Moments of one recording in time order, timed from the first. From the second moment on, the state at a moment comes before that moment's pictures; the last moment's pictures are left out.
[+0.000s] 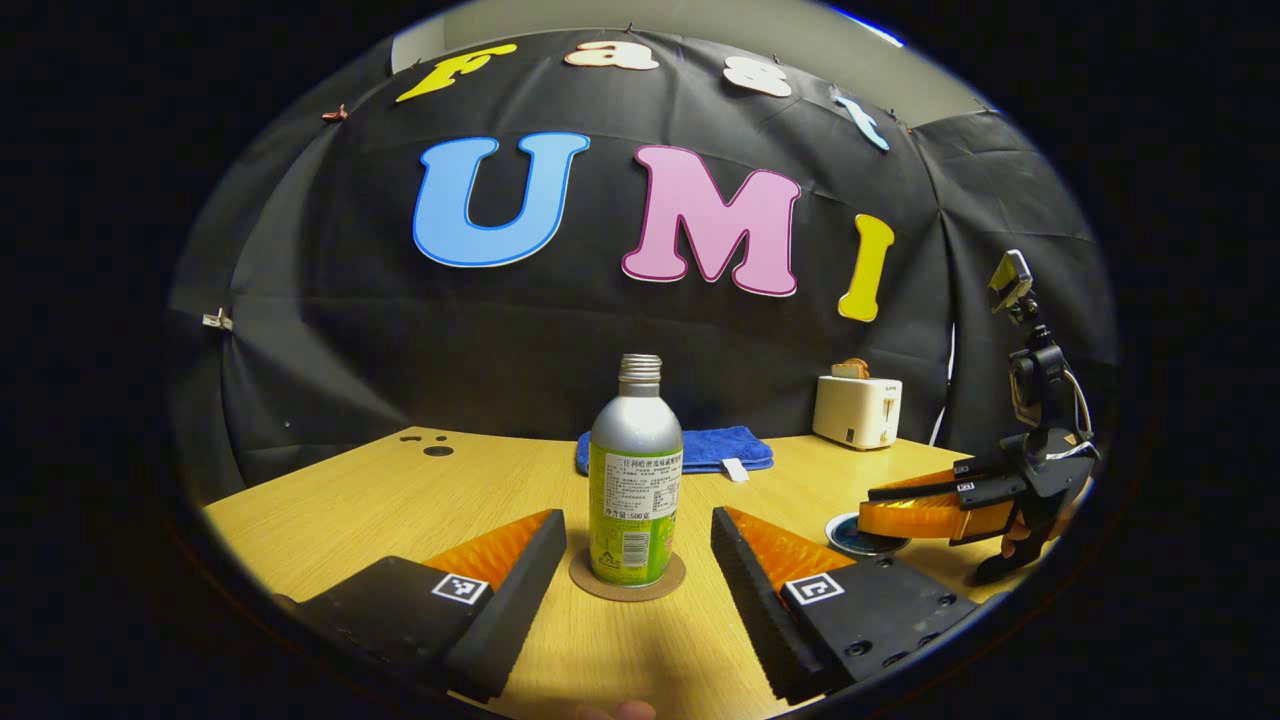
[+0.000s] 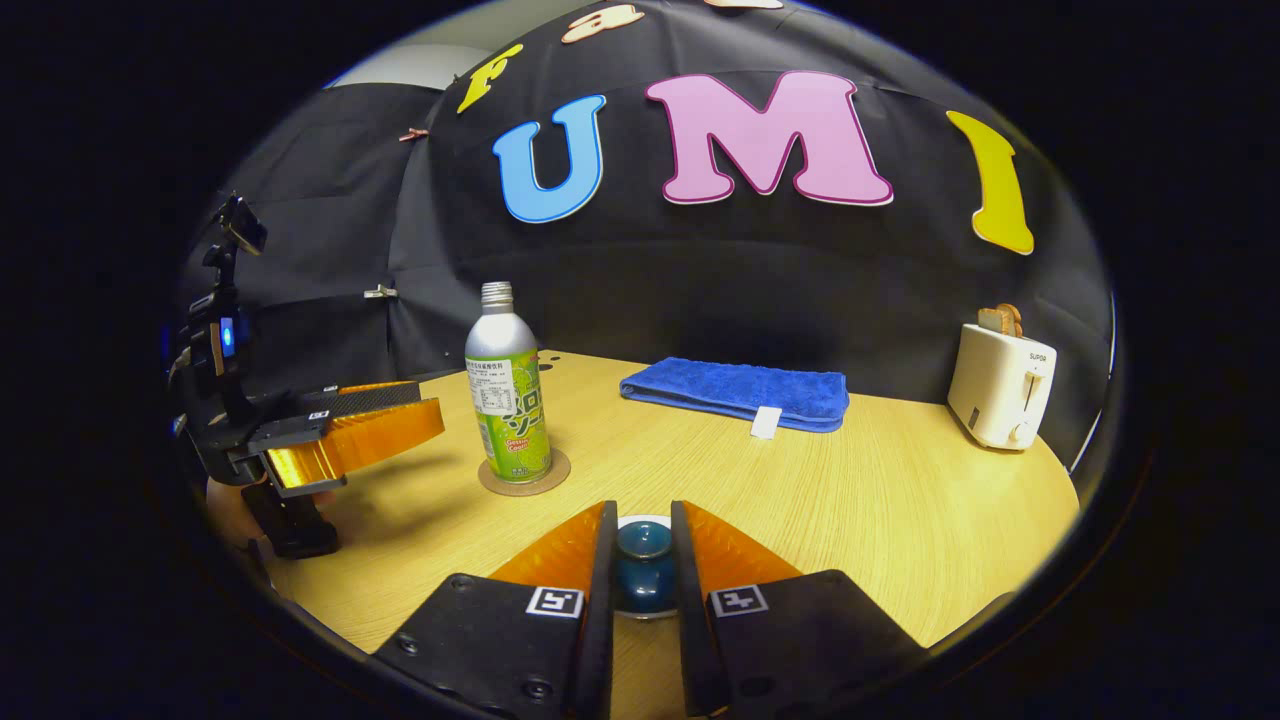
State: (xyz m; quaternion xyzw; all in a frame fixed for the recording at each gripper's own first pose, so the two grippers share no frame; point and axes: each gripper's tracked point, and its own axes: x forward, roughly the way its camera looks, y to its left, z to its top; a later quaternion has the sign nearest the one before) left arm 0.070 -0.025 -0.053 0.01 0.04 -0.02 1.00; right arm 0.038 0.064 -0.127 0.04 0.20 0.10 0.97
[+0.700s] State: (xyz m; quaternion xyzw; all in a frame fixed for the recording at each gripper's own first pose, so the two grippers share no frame) left arm 0.067 -0.043 -0.052 0.01 0.04 -0.03 1.00; right arm 0.025 0.021 -0.059 0.06 0.09 0.05 0.99
